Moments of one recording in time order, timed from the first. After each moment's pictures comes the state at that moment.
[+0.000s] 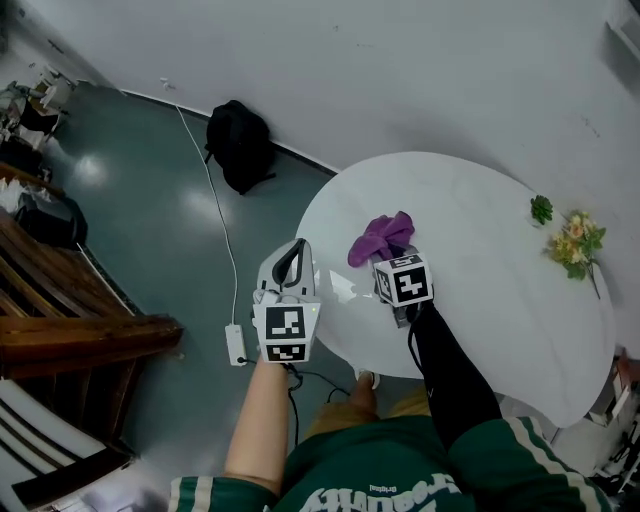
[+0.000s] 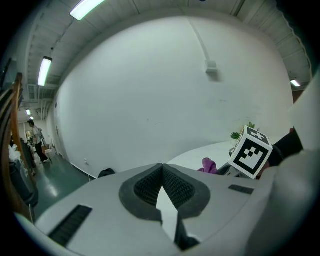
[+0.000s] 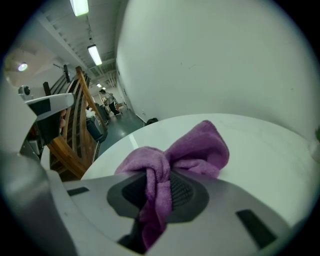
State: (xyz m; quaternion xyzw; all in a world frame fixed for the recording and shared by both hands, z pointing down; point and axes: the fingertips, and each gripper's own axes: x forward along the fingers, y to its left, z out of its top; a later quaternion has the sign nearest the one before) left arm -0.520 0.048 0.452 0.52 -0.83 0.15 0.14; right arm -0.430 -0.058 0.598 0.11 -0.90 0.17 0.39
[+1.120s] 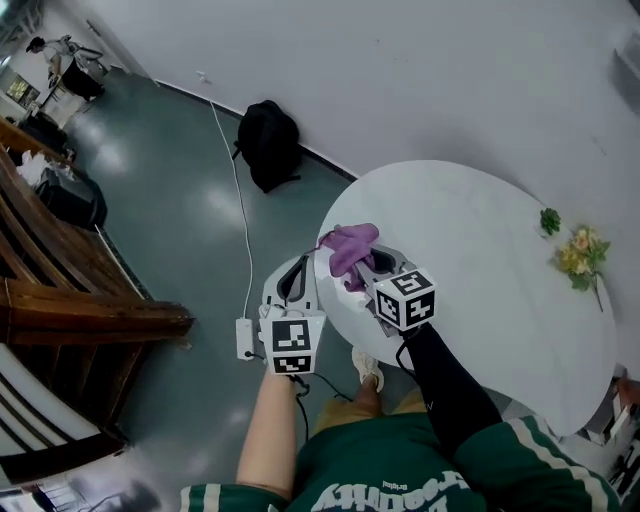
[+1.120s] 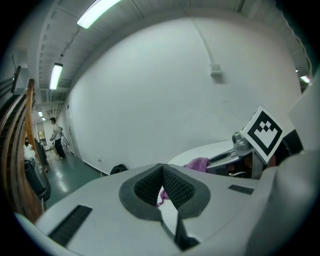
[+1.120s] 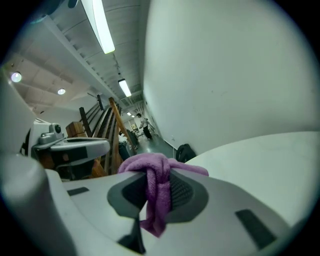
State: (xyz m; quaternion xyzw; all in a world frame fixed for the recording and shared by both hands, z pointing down) left arm -0.508 0.134 0.426 0.47 -0.86 0.15 0.14; right arm -0.469 0.051 0.491 -0.02 -0.96 0.19 0.22
